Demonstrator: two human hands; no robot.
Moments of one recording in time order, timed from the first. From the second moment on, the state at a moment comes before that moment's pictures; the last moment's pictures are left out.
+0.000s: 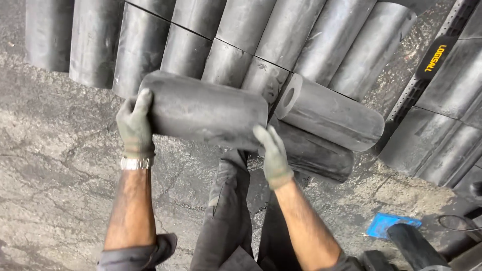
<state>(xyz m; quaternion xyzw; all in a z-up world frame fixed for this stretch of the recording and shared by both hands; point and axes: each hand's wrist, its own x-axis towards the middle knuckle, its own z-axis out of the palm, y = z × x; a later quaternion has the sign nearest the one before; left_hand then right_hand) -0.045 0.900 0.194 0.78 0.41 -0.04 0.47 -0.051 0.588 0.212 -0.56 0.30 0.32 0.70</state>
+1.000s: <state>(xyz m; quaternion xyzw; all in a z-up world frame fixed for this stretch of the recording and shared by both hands) 0.092 0.838 0.060 0.77 0.37 -0.18 0.49 -0.117 0.594 0.216 -0.69 0.22 0.43 0.54</state>
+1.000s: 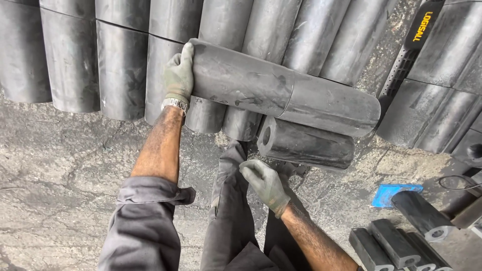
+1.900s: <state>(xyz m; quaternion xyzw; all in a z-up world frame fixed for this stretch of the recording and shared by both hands) 0.089 0.763 0.119 0.81 0.50 -0.18 0.25 -0.172 0.340 0.174 -0.61 0.33 0.36 0.62</state>
